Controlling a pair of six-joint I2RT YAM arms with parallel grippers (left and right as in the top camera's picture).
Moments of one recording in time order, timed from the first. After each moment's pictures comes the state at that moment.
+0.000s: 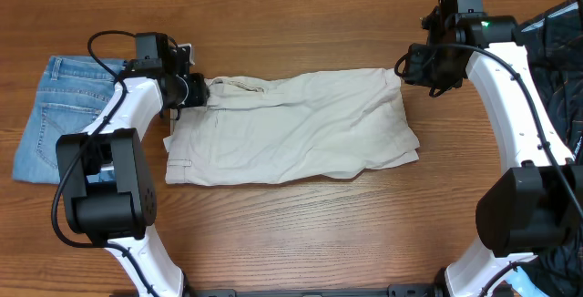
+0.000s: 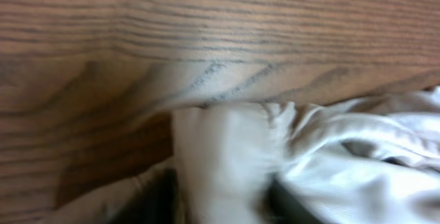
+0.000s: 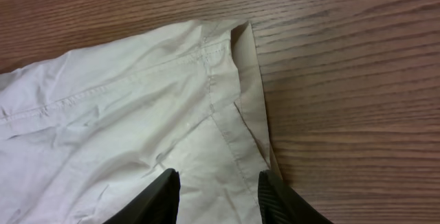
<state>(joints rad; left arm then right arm) 0.07 2.01 1.35 -0.49 0.26 -0.03 0.05 1.87 1.72 -1.12 -0.13 0.20</state>
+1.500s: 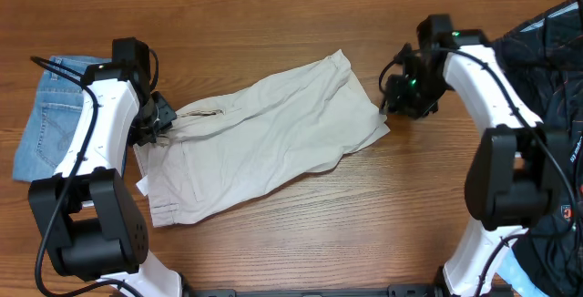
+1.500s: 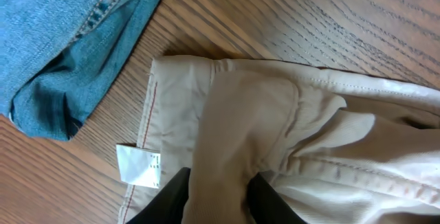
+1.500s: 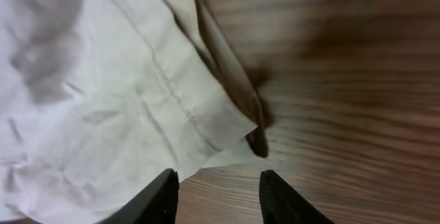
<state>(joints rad) 0.13 1.82 1.39 -1.06 -0.15 -0.55 0.06 2.03 1.60 -1.14 -0.32 0.08</state>
